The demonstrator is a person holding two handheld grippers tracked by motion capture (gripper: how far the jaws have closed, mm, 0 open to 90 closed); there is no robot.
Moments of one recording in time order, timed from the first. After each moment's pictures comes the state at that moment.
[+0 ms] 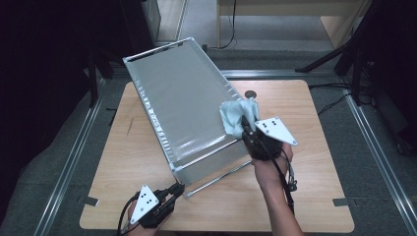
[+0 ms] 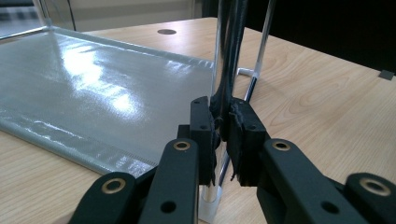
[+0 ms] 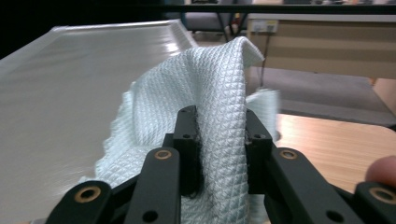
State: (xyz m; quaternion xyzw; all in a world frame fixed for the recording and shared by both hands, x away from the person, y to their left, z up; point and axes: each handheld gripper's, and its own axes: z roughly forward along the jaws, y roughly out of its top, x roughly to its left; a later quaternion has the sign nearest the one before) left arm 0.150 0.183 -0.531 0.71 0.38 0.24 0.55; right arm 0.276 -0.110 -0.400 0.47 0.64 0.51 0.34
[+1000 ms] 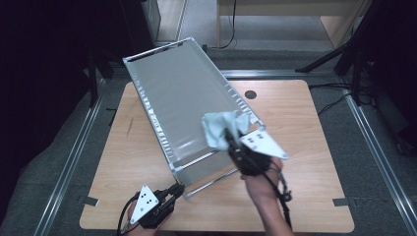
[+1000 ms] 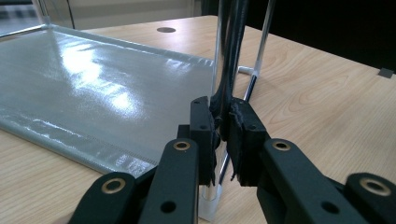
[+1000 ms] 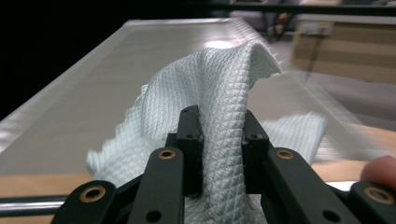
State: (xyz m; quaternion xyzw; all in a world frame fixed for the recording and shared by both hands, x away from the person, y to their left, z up) left arm 0.150 0.184 -0.531 0.71 0.38 0.23 0.55; right arm 0.242 -0.090 -0.394 0.41 0.67 0.54 0.30
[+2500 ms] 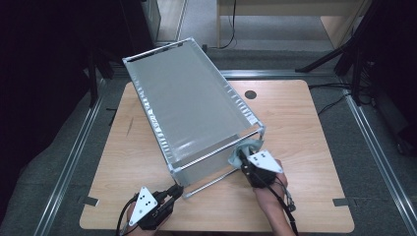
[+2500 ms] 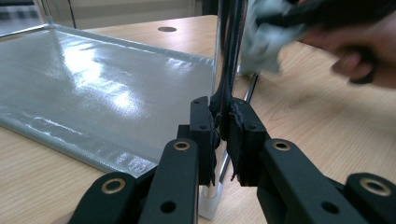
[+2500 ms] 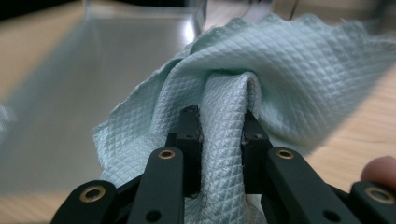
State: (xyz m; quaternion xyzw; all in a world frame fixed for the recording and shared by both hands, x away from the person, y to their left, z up) left arm 0.146 0.187 -0.534 0.71 0.38 0.24 0.55; right arm 0.258 -0.121 -0.512 0.43 0.72 0.45 0.31
